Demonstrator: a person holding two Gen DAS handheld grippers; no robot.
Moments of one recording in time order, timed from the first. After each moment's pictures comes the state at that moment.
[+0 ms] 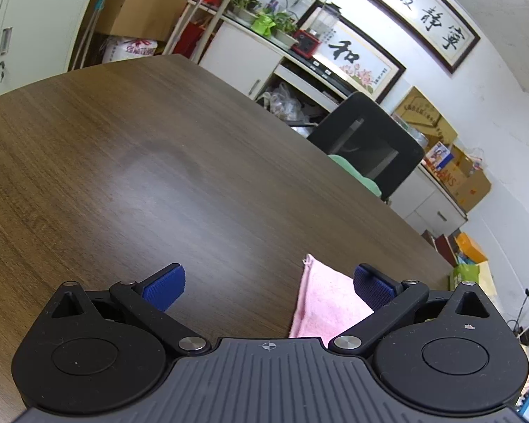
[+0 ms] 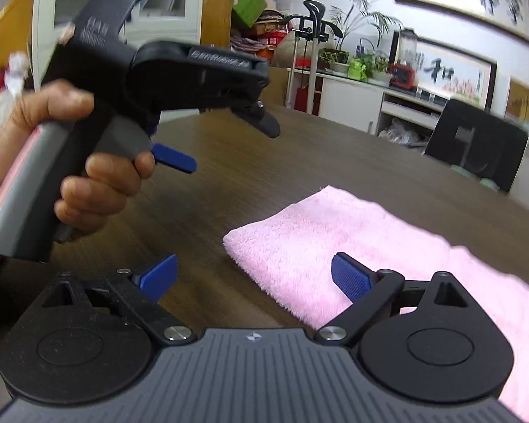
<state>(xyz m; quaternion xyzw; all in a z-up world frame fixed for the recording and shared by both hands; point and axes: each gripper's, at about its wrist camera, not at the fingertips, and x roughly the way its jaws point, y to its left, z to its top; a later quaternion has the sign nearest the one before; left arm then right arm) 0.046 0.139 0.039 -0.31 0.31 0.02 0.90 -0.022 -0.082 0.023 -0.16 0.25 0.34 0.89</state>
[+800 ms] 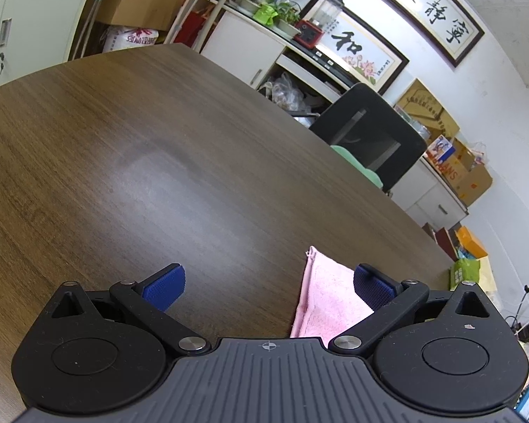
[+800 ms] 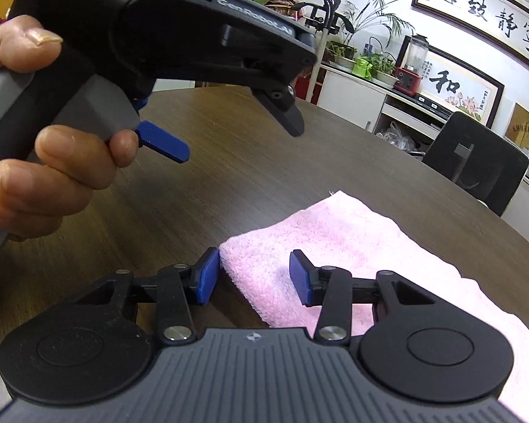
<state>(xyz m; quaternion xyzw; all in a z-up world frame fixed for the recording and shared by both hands) 0.048 0.144 0.033 -0.31 0.33 0.02 0.89 -0.002 -0.043 0.003 -0.21 0.27 0.33 0.88</state>
